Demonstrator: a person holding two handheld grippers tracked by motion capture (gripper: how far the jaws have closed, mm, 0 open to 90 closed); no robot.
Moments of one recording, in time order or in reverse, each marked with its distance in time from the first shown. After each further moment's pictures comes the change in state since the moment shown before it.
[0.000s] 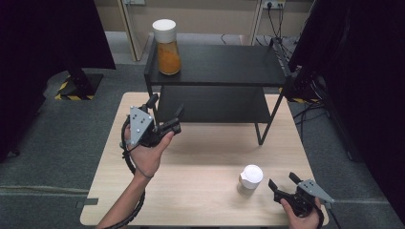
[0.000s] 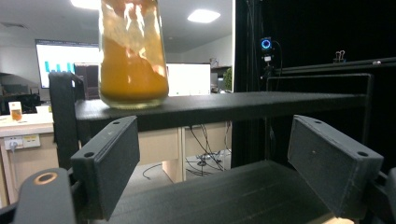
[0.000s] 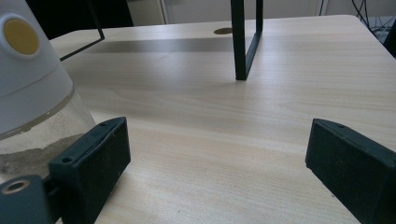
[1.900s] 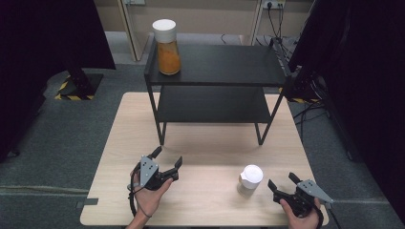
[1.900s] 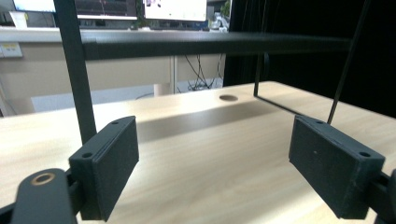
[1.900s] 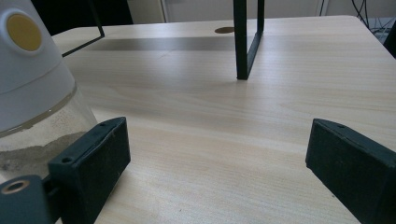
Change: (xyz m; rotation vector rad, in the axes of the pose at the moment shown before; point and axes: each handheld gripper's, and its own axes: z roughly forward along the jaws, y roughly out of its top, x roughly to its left) left arm 0.000 -0.122 -0.065 0.275 -0.021 -0.056; right arm 0.002 0.001 0.000 0.005 -0.002 -0.013
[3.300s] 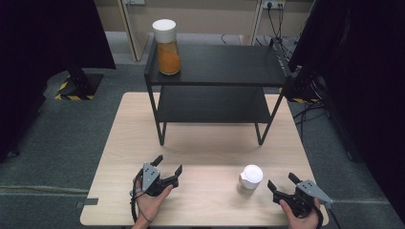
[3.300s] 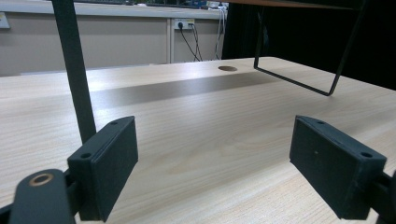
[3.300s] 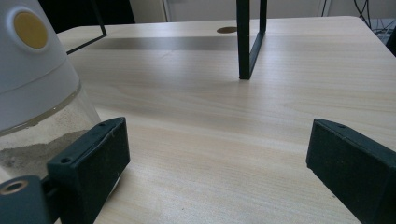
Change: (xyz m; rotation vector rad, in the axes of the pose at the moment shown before) left arm 0.005 -0.026 0.001 0.059 -0.011 -0.026; right arm 0.000 0.000 -0.001 0.002 0.006 -0.006
